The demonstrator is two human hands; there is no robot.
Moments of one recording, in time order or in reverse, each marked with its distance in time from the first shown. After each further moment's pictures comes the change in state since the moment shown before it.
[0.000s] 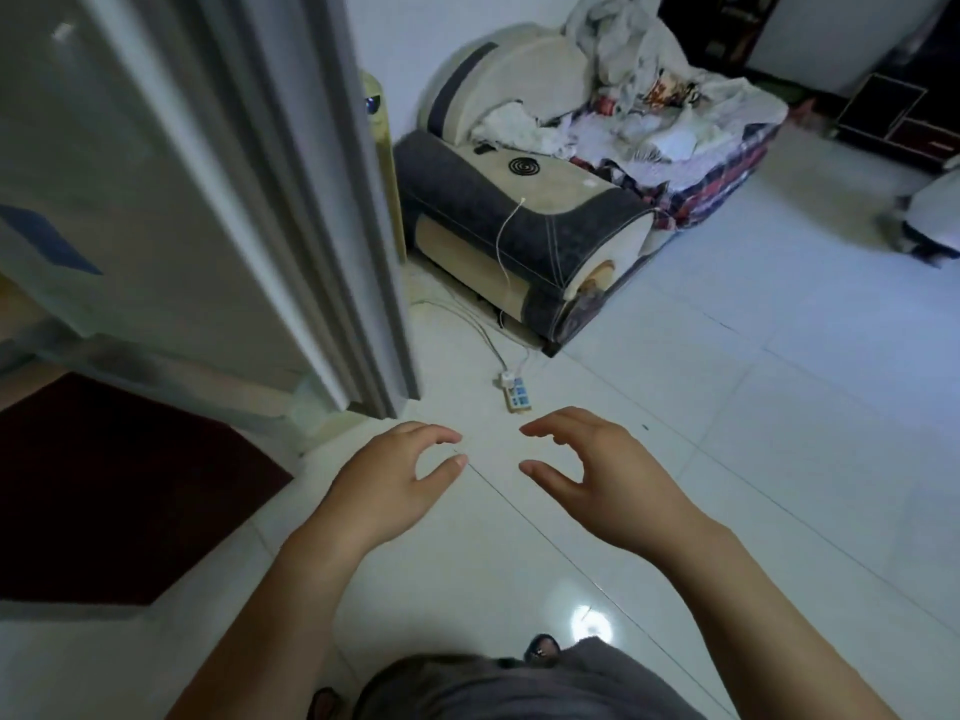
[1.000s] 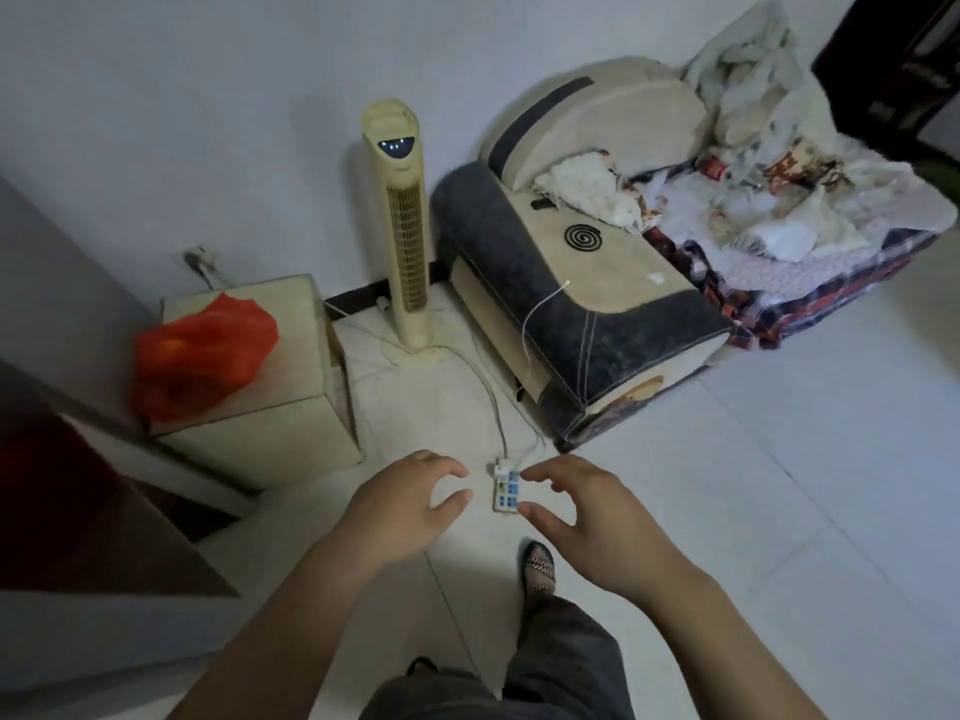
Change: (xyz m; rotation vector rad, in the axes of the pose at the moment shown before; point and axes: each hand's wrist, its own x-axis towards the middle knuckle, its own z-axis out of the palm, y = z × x) left_hand 0.342 0.048 0.004 0.032 -0.013 -0.237; right_hand 0.322 0.178 -0.118 -0.004 -0.249 -0.174
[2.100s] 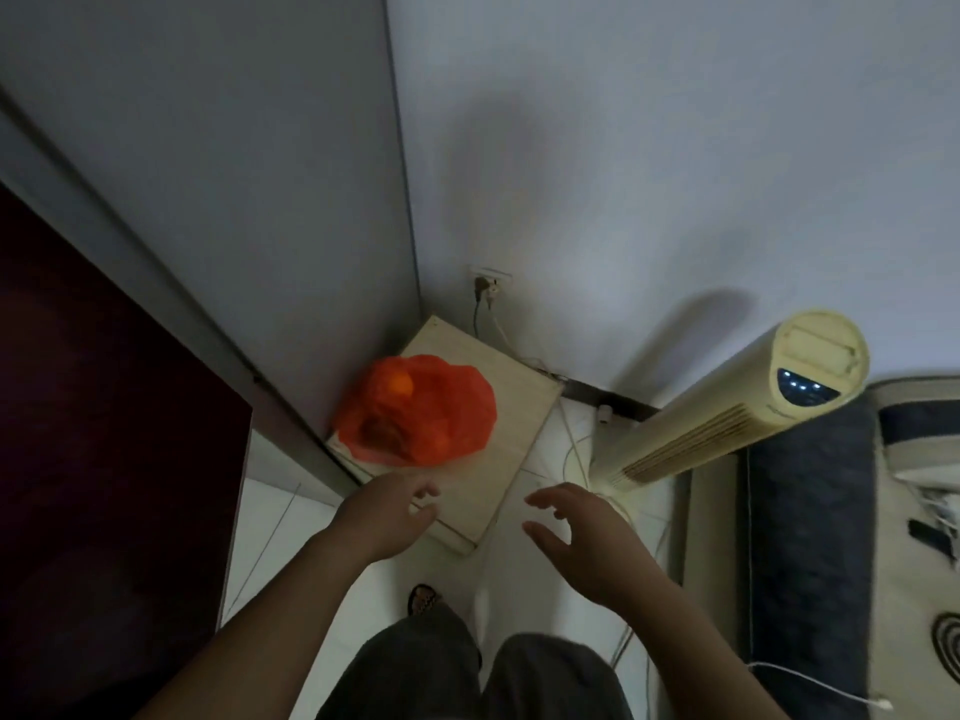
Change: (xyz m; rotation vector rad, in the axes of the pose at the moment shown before) left_hand 0.151 -0.298 -0.189 -0.428 0.339 -0.764; right_hand 0.498 -0.159 0.076 -0.200 -0.526 -0.532
